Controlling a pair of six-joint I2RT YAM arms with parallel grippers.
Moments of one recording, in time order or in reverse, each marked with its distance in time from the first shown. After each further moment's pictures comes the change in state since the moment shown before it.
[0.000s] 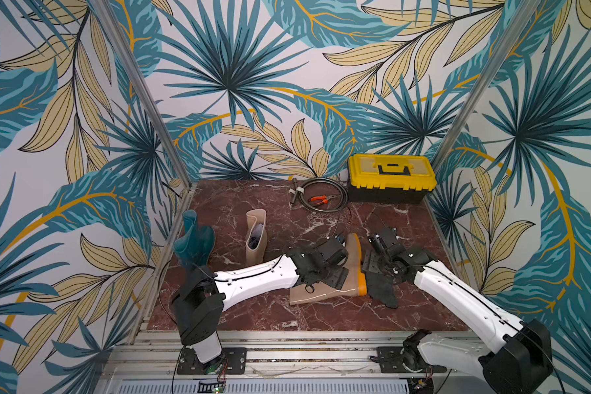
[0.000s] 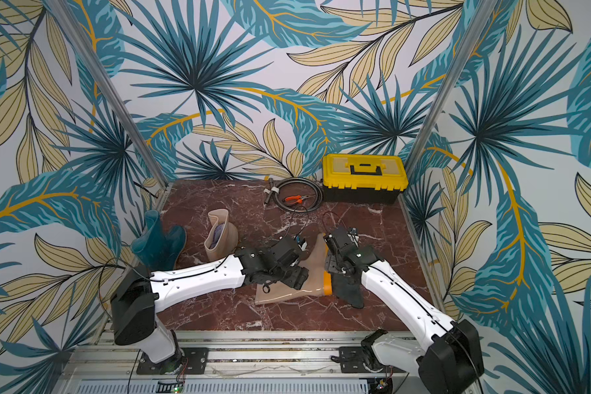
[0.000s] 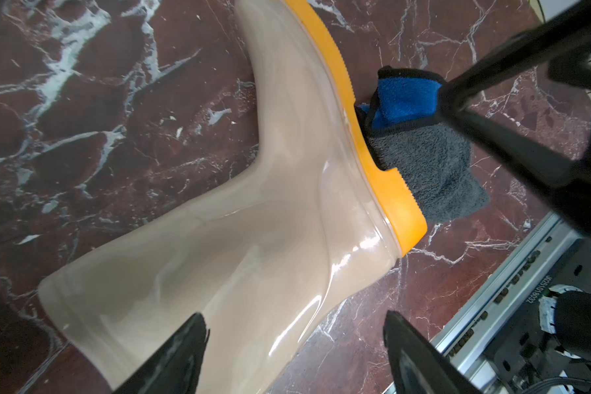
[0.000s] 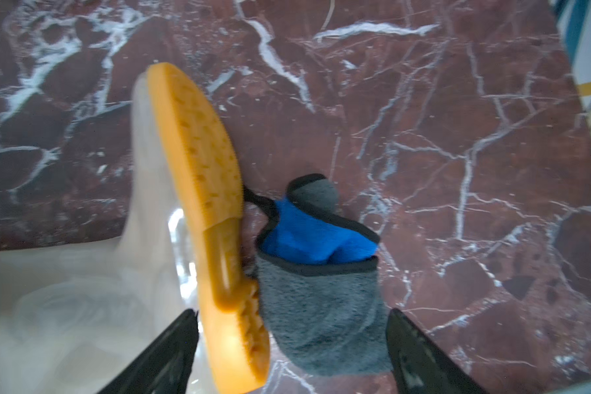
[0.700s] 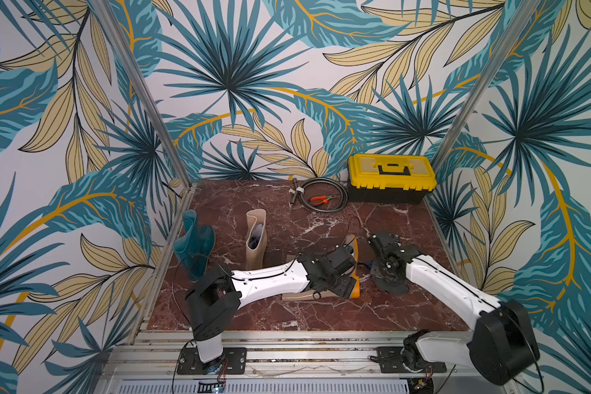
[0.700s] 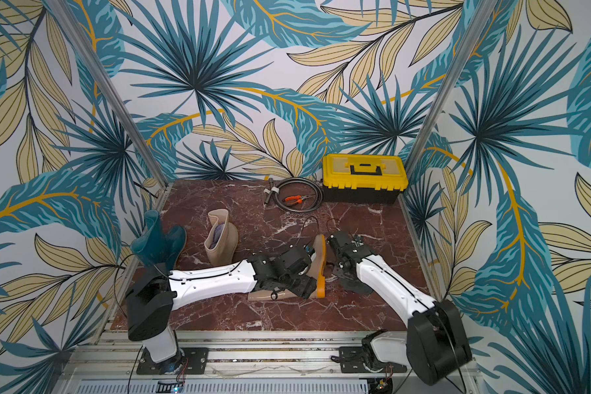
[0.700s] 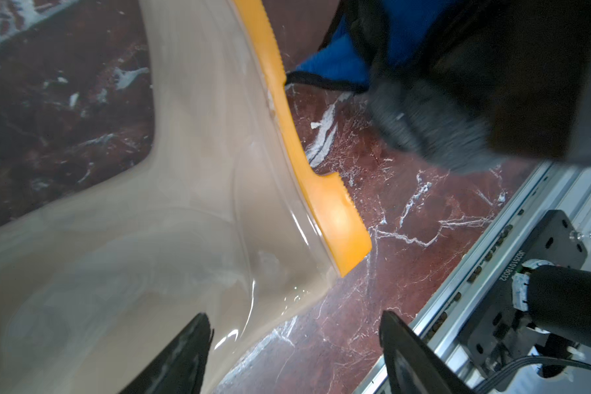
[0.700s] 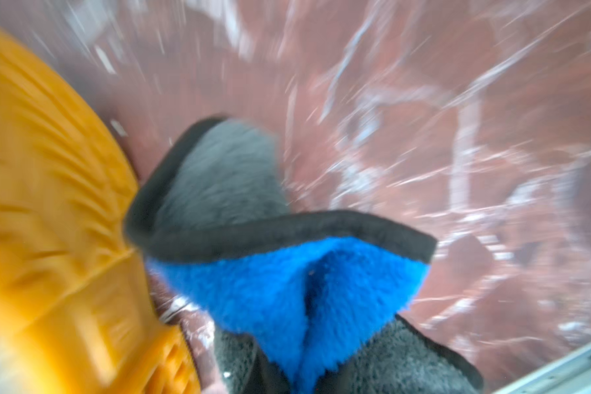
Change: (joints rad) left arm -0.050 0.091 -0.001 0.081 0.097 -0.048; right arm -0.111 0.040 -0.038 0.016 -0.017 0.009
